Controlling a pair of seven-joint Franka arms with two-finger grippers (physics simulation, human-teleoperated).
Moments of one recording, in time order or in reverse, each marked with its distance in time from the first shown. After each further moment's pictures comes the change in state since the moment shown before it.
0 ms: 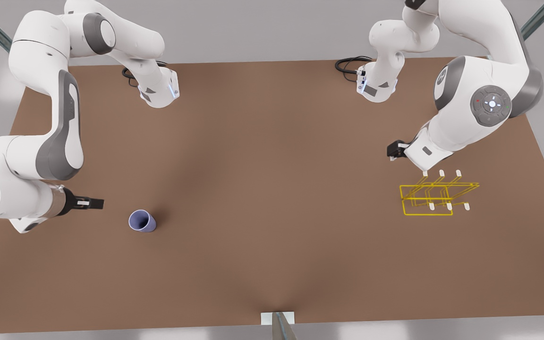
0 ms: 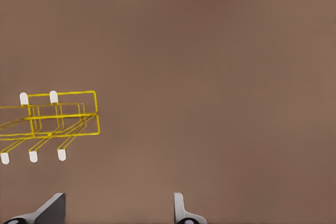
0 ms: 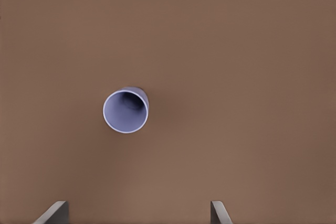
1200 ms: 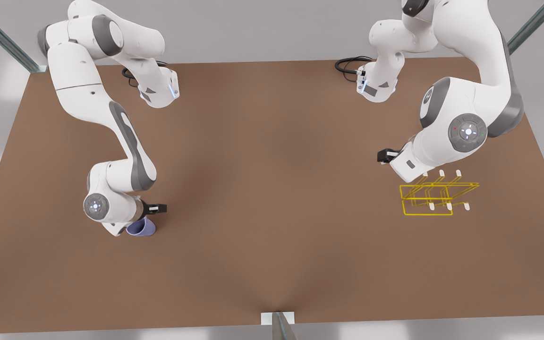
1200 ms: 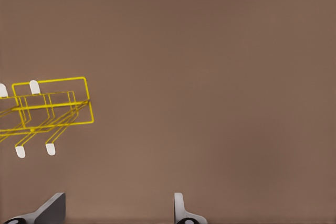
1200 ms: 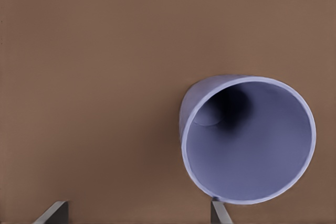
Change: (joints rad) left arm -0.023 0.066 0.000 -0.005 0.004 -0.041 0.012; right arm 0.073 0.027 0.050 -0.546 0.053 0.600 -0.029
